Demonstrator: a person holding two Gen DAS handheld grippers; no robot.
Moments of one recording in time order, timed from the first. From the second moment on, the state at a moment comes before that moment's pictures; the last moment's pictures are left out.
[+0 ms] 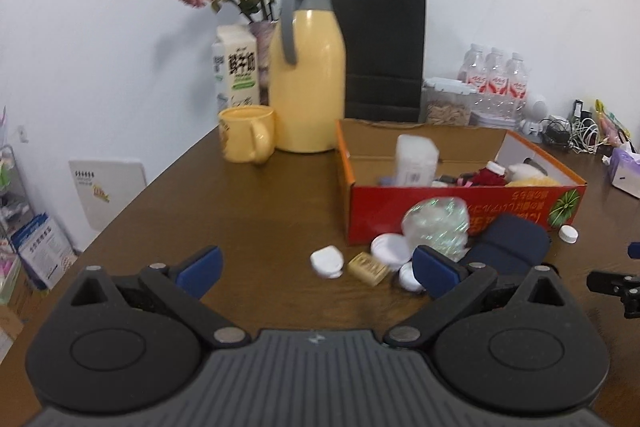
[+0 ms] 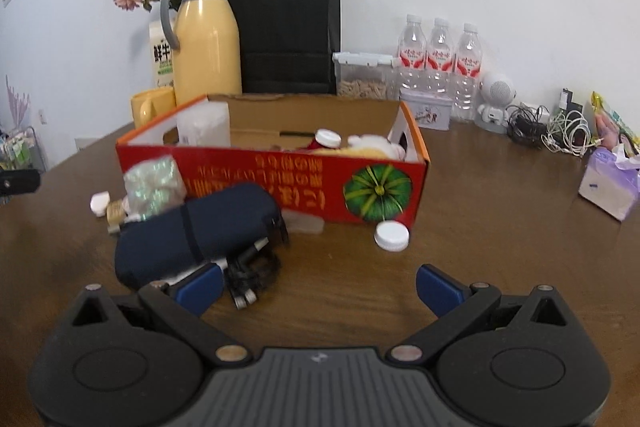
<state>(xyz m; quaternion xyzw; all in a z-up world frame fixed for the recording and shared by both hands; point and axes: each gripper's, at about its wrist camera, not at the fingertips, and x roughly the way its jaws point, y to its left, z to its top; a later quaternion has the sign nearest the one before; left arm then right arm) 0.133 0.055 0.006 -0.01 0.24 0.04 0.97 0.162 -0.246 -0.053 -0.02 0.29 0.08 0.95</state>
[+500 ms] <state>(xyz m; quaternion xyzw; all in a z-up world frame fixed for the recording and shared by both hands) 0.172 0.071 -0.030 0.01 0.29 0.06 0.96 0.193 -0.275 -0.081 -0.02 0.33 0.06 0.94</state>
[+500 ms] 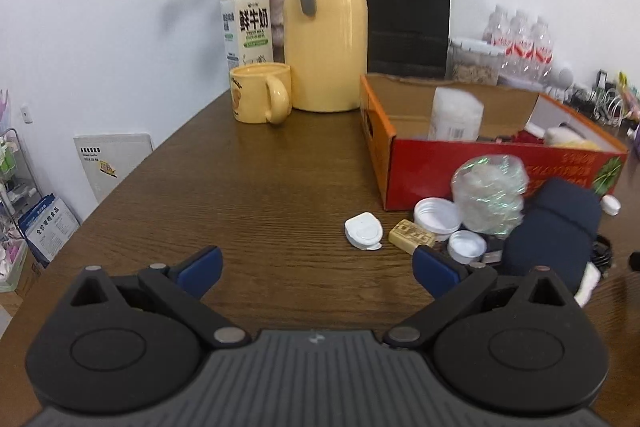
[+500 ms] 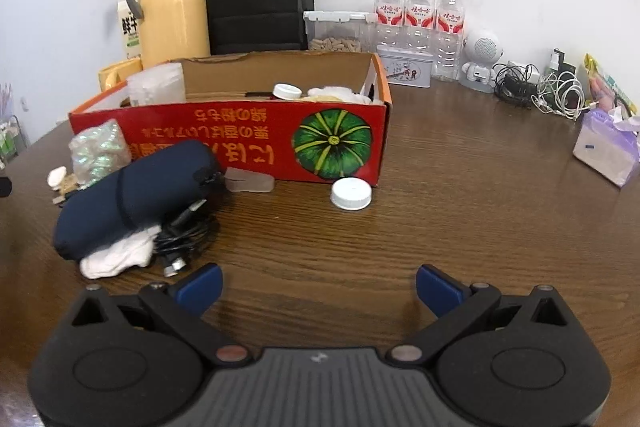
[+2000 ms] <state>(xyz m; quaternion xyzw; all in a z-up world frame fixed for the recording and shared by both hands) 0.207 0.068 -0.038 -0.01 0.25 0.01 0.97 0.233 -0.277 -0.065 -0.01 0.26 0.05 0.96</state>
